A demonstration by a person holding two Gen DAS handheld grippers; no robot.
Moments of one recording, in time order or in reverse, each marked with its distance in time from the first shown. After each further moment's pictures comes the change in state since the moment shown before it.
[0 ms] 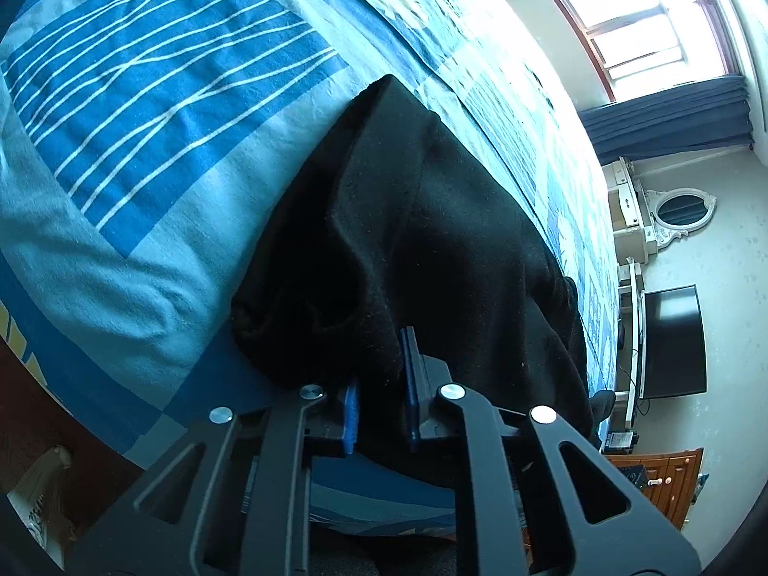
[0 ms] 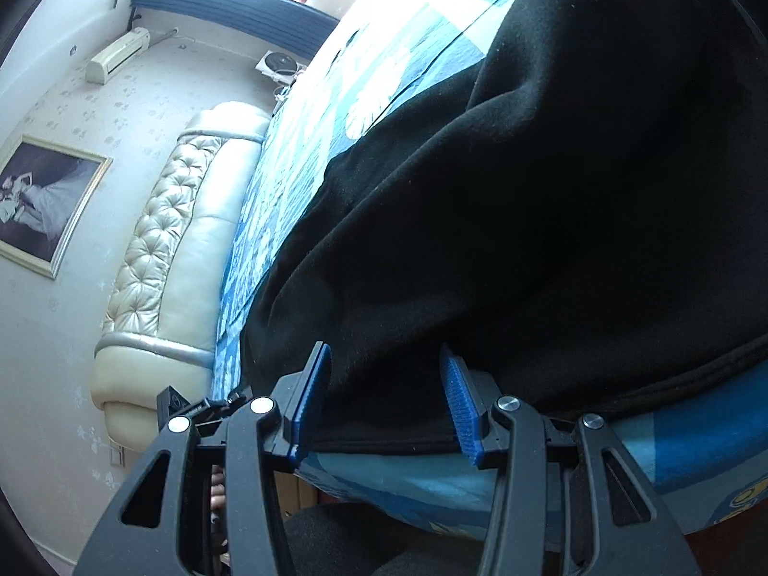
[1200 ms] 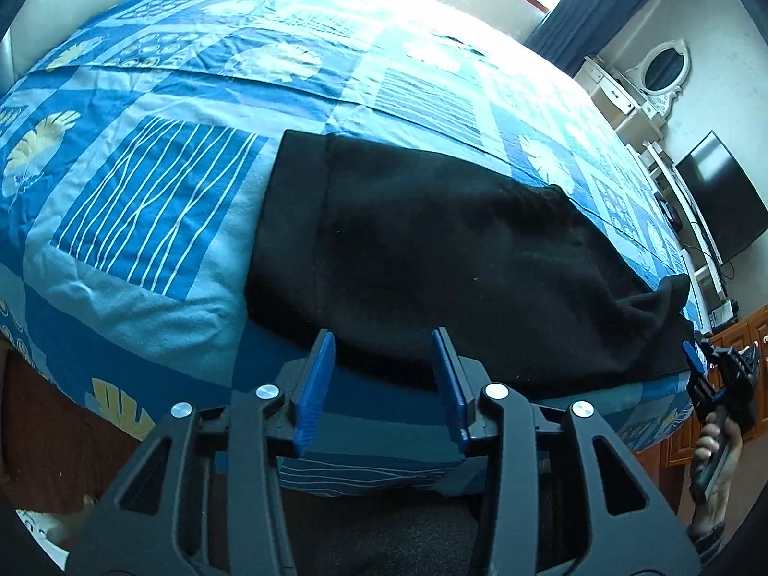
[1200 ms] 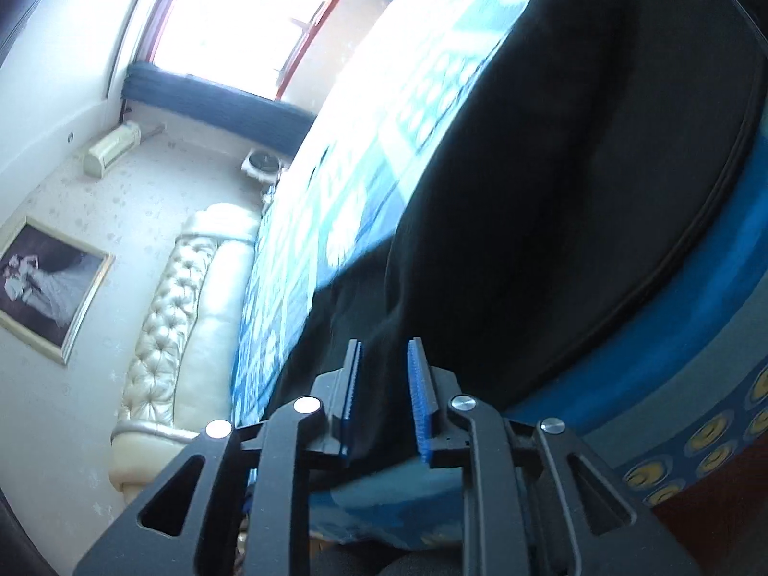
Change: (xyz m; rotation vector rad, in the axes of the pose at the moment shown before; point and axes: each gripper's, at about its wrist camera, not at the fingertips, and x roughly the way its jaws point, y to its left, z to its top) left arm -0.051 -0.068 -0.048 0.486 -0.084 0.184; right arm -0.150 -0.036 0.035 0.168 -0.391 -0.023
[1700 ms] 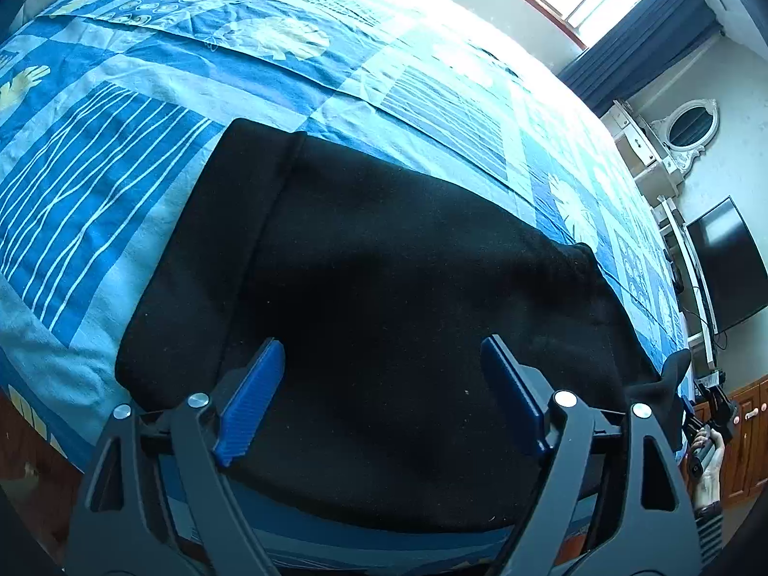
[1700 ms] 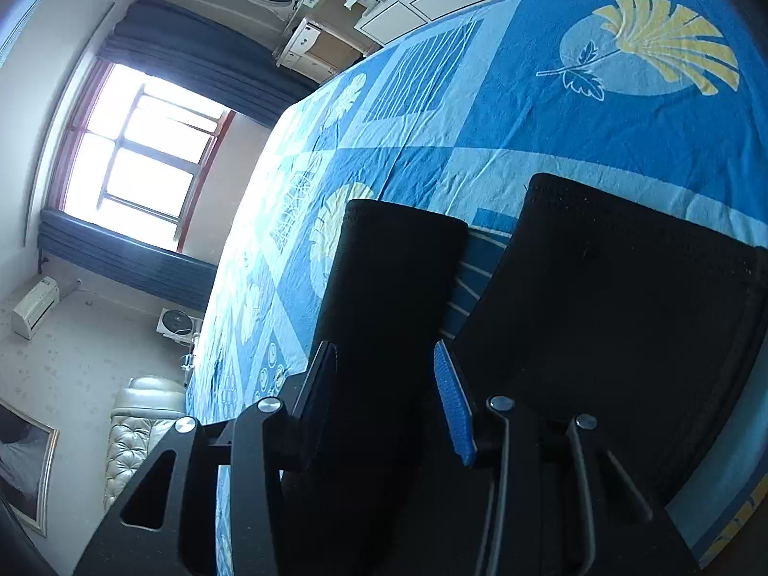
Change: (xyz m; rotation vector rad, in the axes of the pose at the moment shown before) left arm 0.078 -0.004 0.033 -0.177 -0.014 -0.008; right arm -0.005 -0.116 0.207 0.157 -0.223 -0.275
